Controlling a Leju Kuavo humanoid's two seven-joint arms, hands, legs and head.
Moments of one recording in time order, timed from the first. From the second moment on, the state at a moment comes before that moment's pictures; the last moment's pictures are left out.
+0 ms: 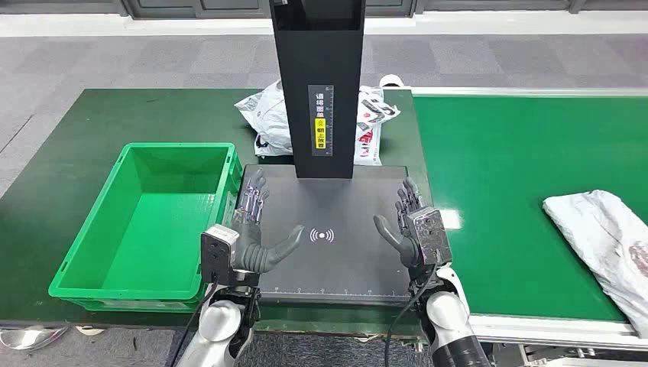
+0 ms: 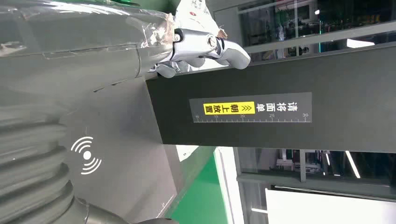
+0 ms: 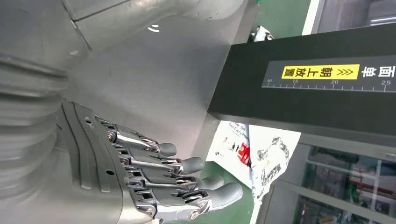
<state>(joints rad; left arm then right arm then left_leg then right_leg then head) -0.11 -0.24 -0.28 -1.39 -0.24 0.17 -0.51 -0.21 0.19 0.22 -1.17 0.19 -0.06 -0.30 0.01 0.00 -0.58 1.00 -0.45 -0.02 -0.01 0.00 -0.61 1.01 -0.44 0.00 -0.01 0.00</state>
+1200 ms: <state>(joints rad) -0.10 -0.24 -0.27 -1.39 -0.24 0.17 -0.50 -0.24 0.15 0.20 -1.18 0.33 -0.18 -0.20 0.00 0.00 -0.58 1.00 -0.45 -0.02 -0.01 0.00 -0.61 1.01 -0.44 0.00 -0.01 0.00</state>
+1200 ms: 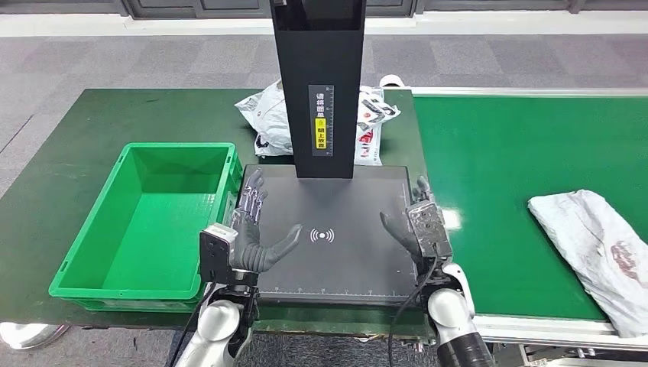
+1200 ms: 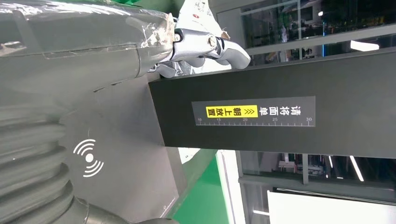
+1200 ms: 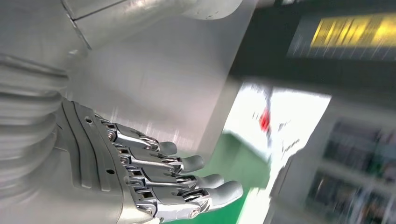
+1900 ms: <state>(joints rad) -0.18 -0.25 -0.26 -1.28 -0.22 0.10 -0.51 -0.77 -0.20 0.02 -0.50 1.21 -0.09 0.37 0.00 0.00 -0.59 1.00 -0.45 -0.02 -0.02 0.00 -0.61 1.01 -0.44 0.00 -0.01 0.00</state>
